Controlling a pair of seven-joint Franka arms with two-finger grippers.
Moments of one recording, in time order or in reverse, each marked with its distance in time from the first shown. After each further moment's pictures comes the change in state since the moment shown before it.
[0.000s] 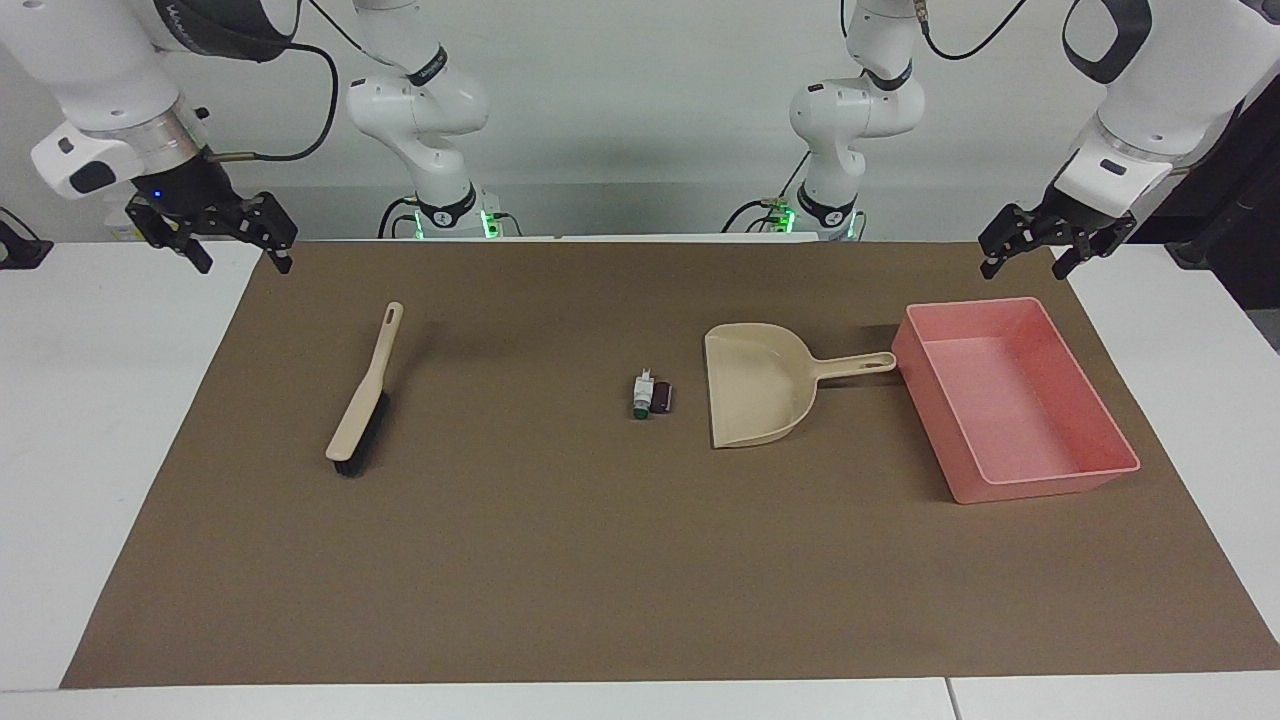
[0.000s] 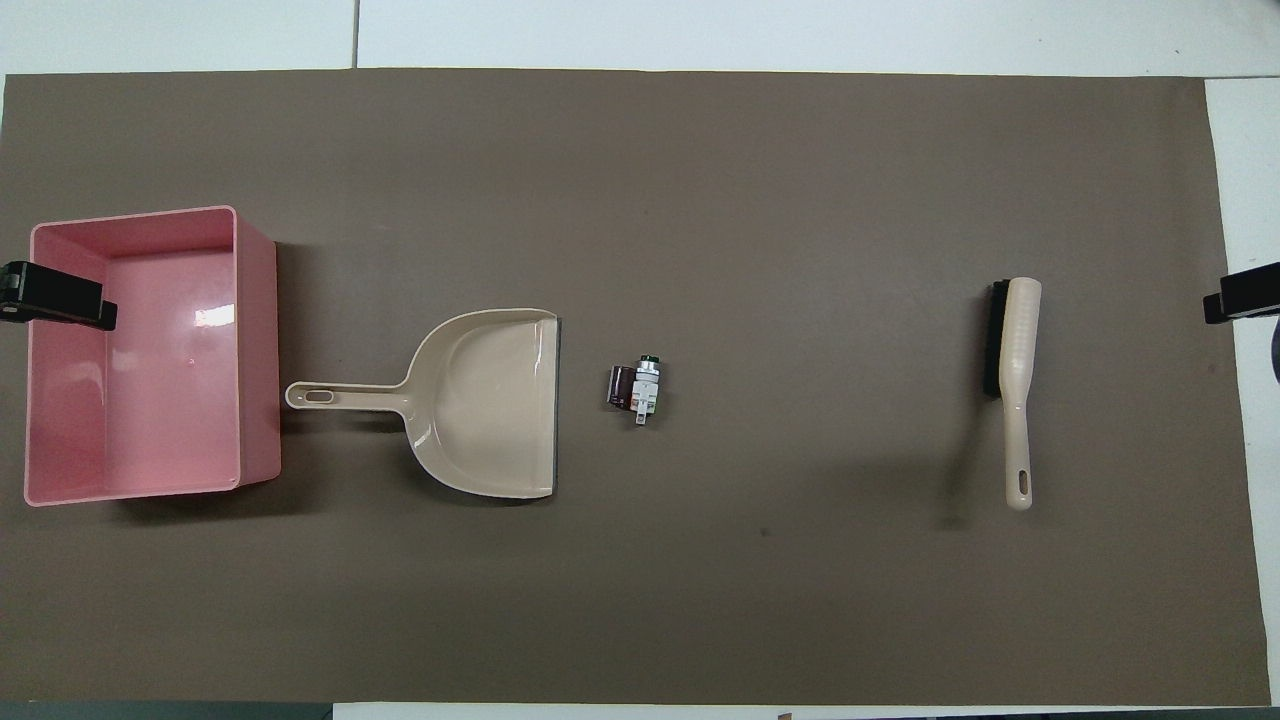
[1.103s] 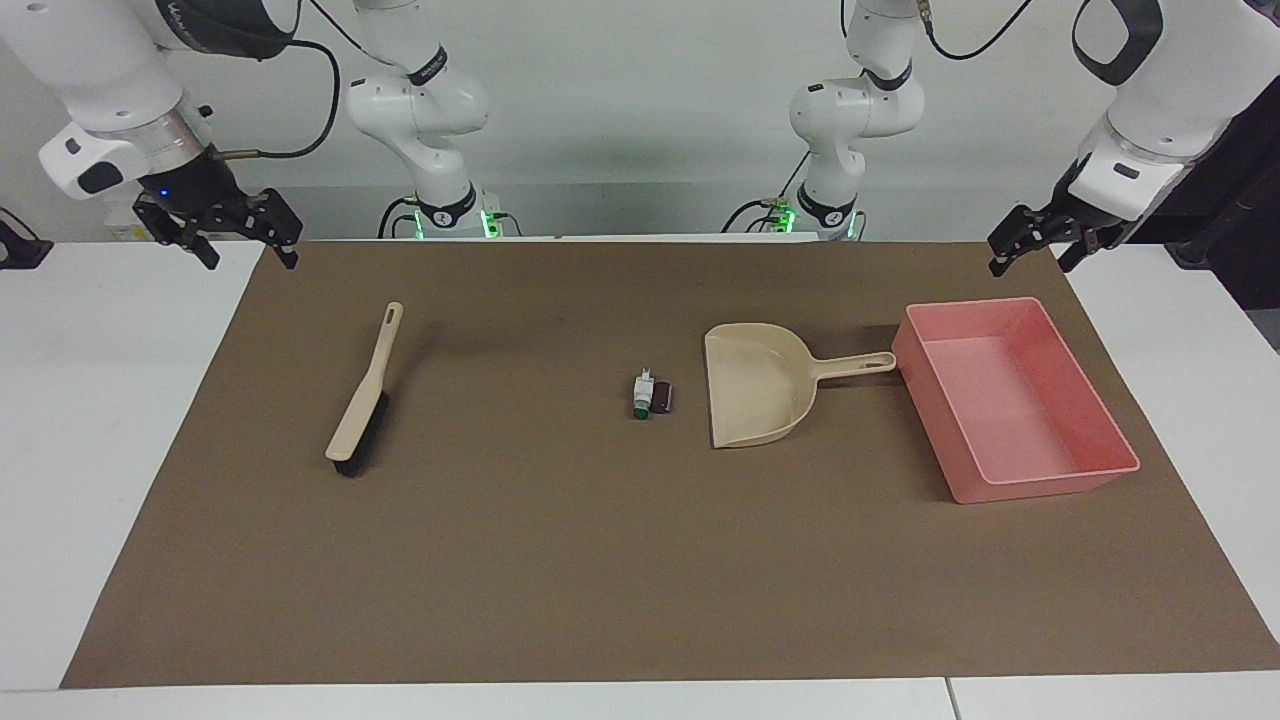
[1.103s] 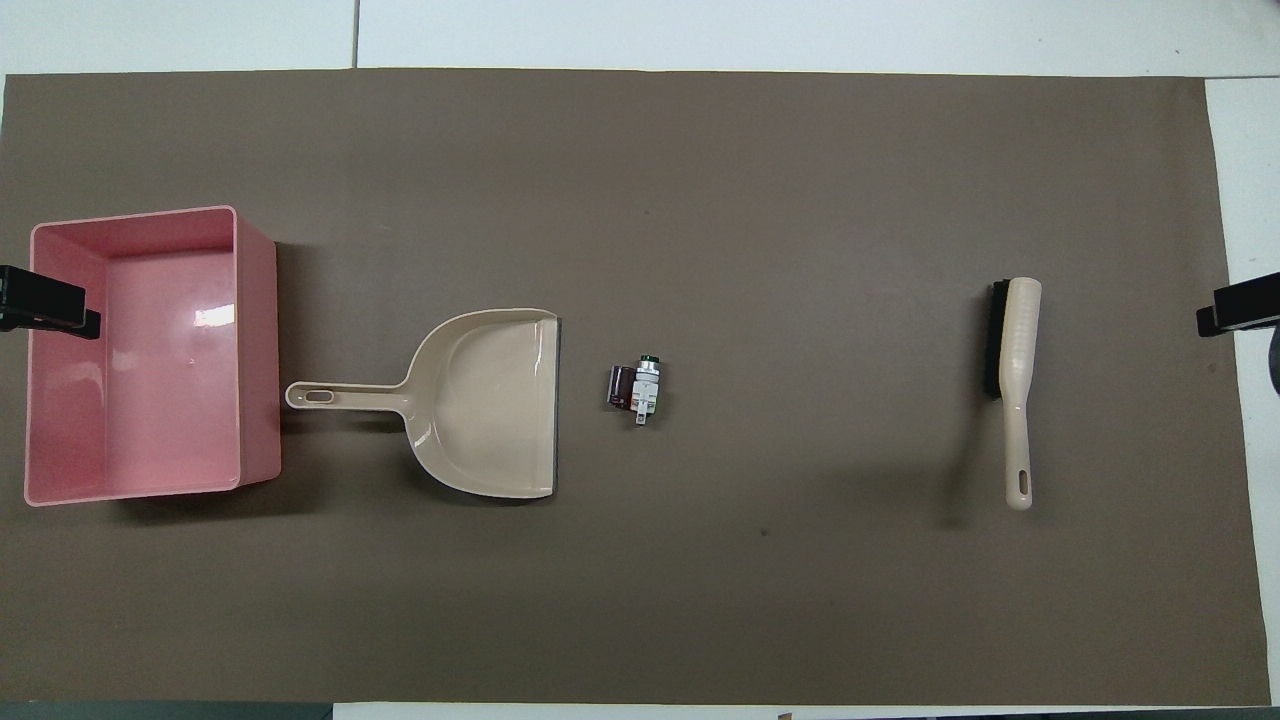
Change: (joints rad) left arm 0.004 0.000 0.017 0.000 0.008 -0.027 -0.079; right arm 0.007 -0.017 0.002 -0.039 0.010 -0.010 0.000
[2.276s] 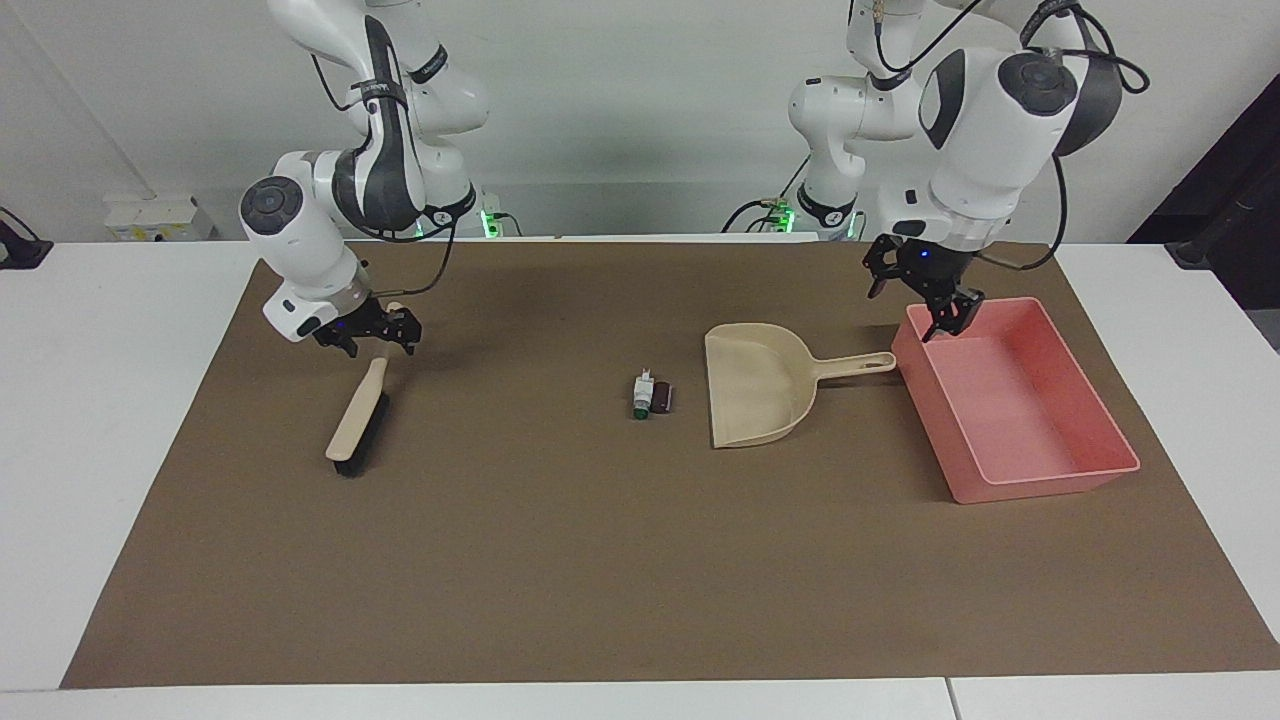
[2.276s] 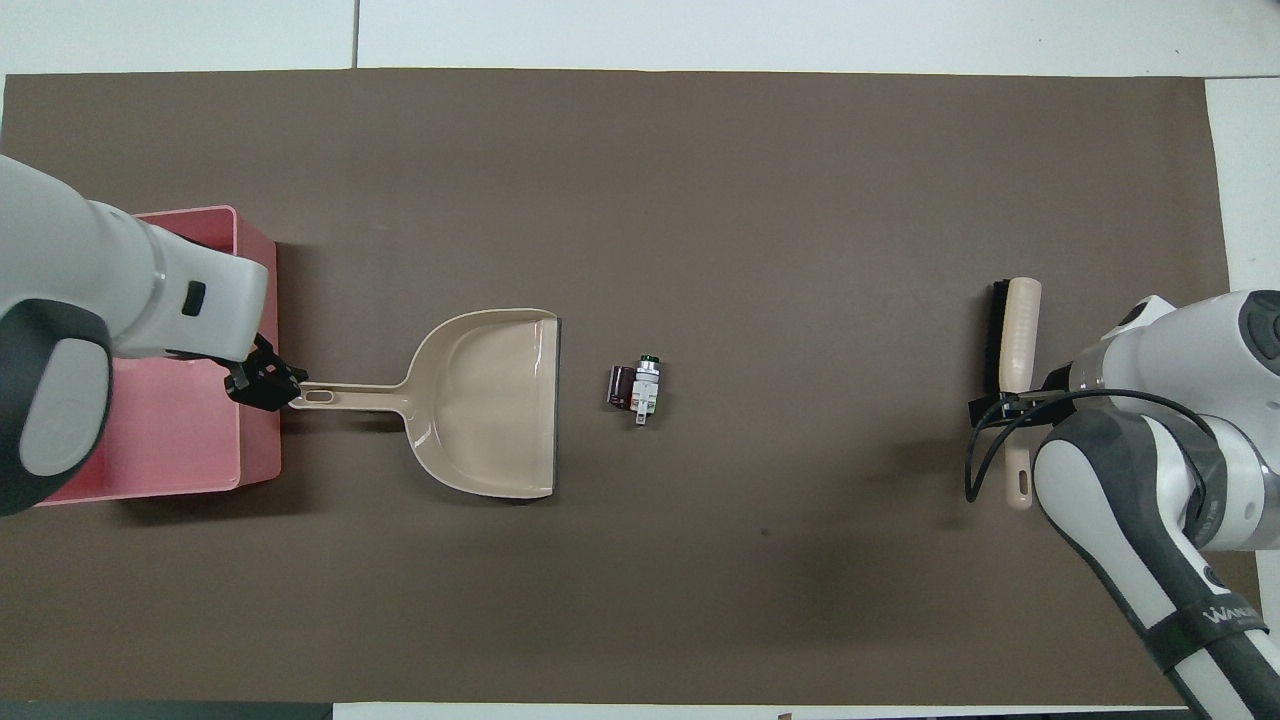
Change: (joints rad) left arm -0.242 -0.030 -0.029 -0.315 0.001 0.328 0.918; right arm 0.081 -0.020 -0.001 -0.696 0.003 0.601 0.057
